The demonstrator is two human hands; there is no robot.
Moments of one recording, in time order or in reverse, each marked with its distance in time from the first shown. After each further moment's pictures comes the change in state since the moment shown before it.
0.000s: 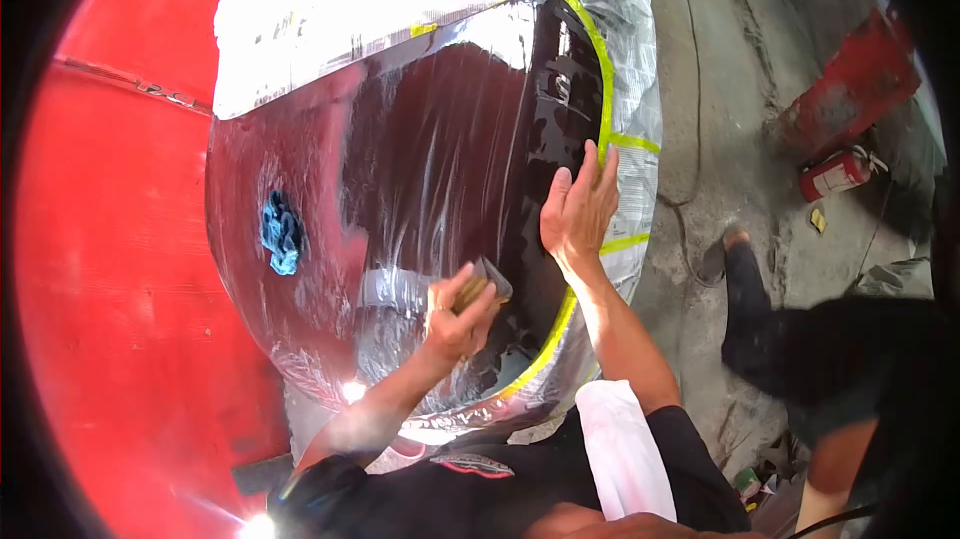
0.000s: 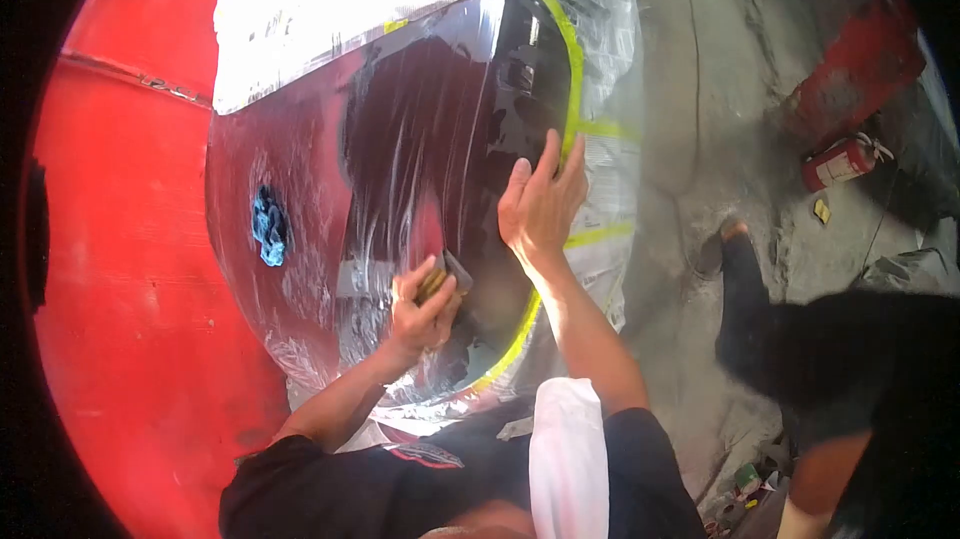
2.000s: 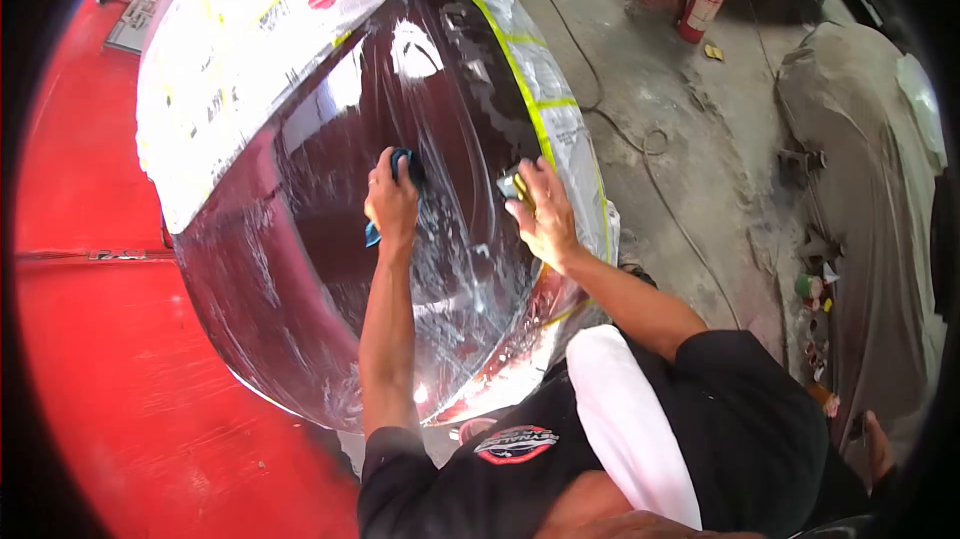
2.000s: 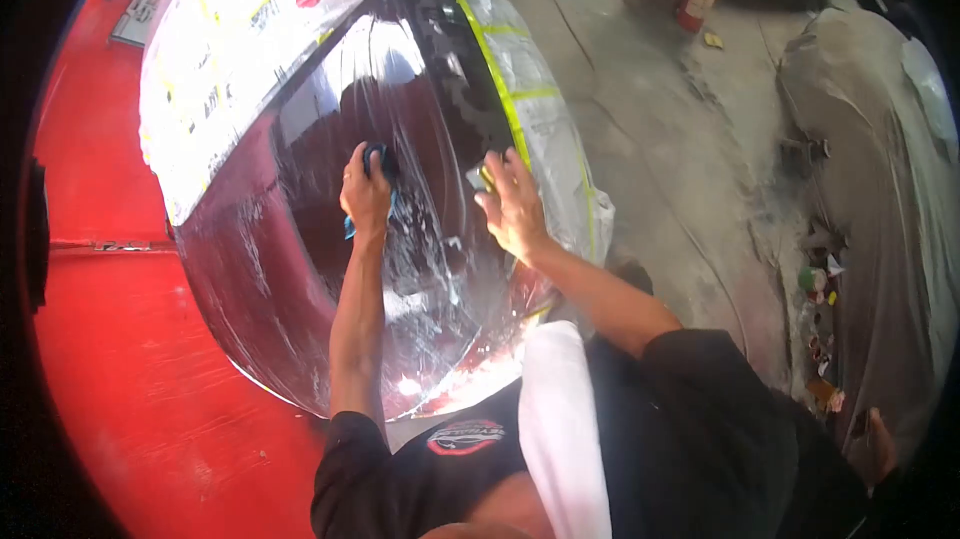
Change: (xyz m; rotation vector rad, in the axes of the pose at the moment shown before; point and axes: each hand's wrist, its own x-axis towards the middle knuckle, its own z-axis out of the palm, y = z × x) left_hand -0.012 -0.011 -0.085 0.591 0.472 0.441; right_hand -0.233 -0.045 -0.051 0.116 0.170 -0.100
